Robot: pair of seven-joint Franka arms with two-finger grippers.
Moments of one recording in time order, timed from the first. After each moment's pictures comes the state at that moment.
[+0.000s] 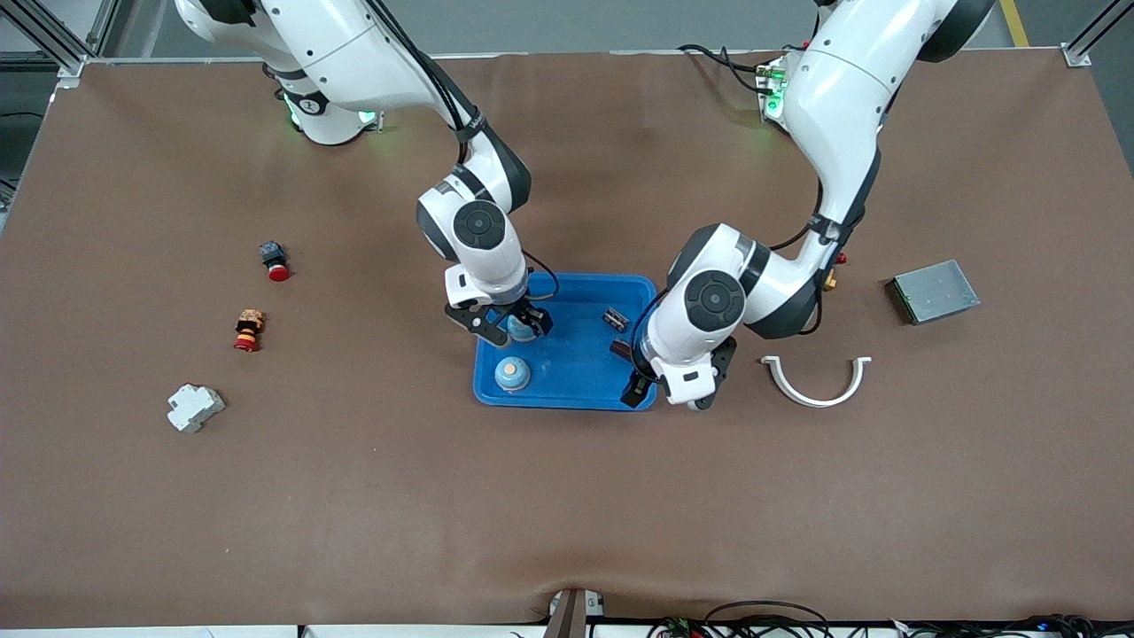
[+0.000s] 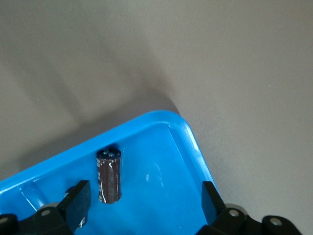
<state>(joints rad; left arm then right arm) -0.42 0.73 -0.20 -1.48 -0.01 2.27 -1.63 0.68 0.62 0.02 -1.84 -0.01 2.52 1.27</state>
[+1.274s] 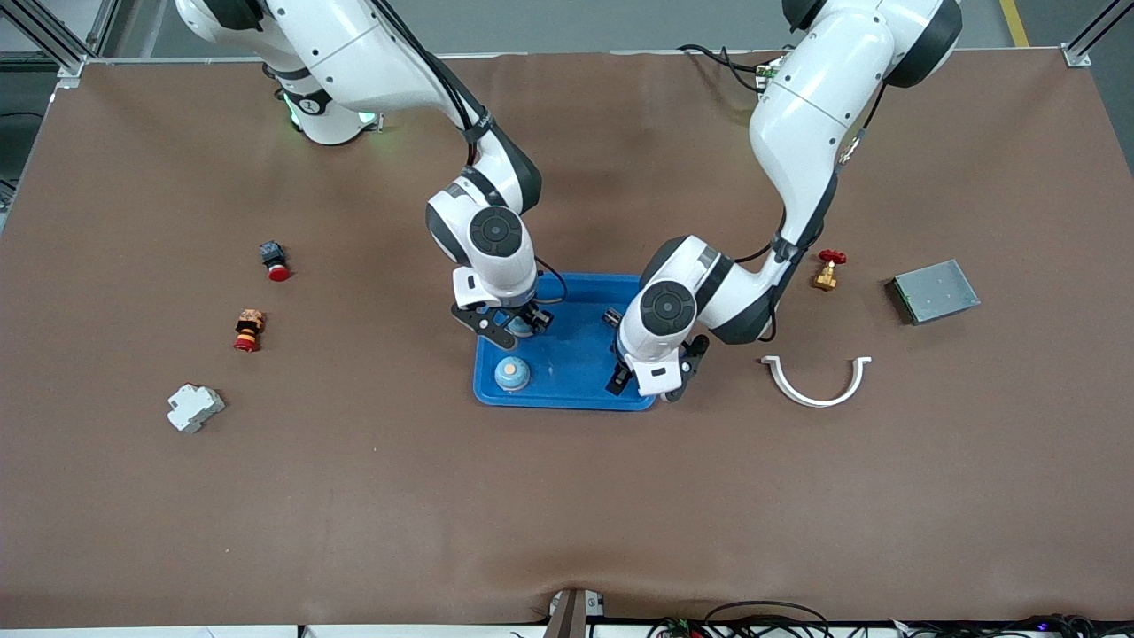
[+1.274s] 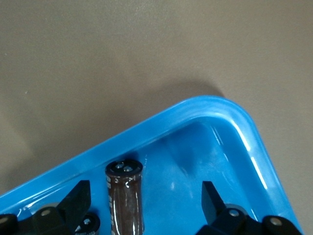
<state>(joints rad) -0.46 0.83 -0.20 -1.48 0.06 2.28 -1.66 0.69 0.63 0.02 -1.73 -0.02 2.33 1.30</state>
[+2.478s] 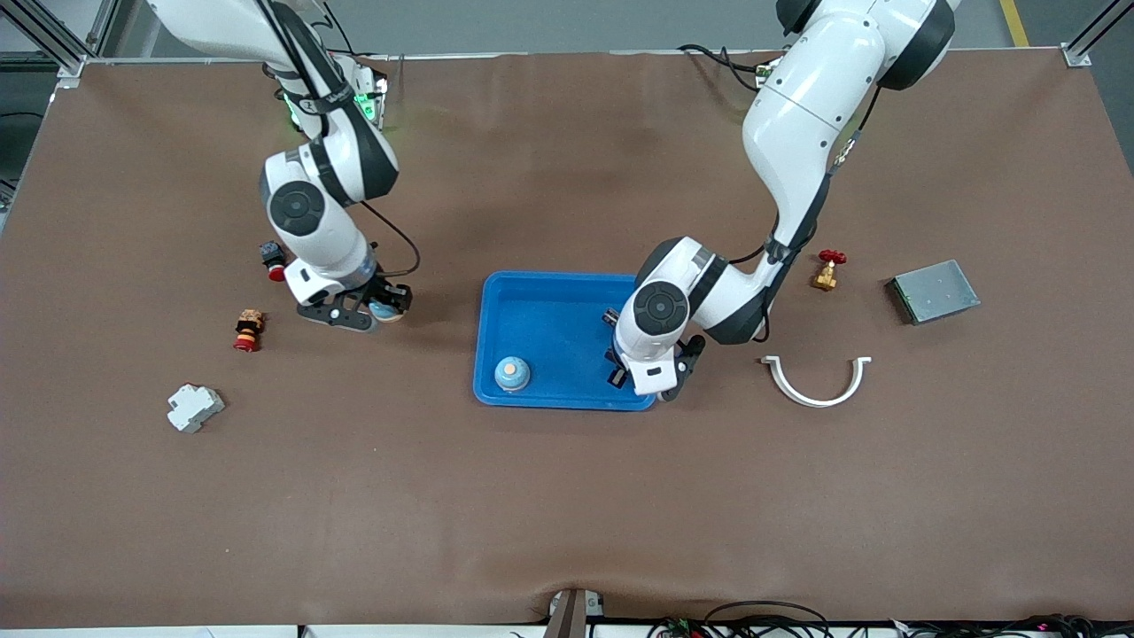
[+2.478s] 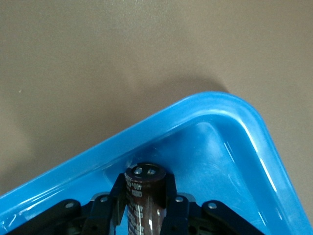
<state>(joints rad) -0.49 0.84 -0.18 -1.47 0.06 2.28 -1.66 0.32 0.20 0.01 -2.38 -0.02 2.58 0.55</state>
